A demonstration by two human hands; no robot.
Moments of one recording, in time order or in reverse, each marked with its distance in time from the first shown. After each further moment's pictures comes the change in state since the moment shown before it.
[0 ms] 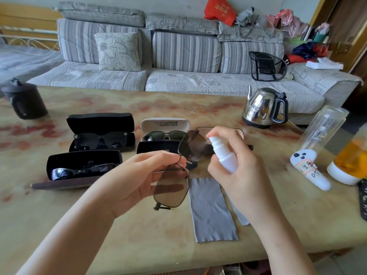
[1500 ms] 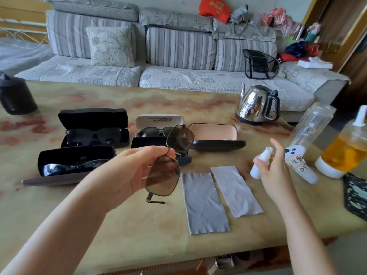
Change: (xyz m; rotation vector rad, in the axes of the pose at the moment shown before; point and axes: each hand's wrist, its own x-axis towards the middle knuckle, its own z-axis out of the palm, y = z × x) left_hand 0.003 -0.004 -0.005 -0.097 0.071 -0.011; right_hand -0.009 0.153 -0.044 -0.107 0.175 0.457
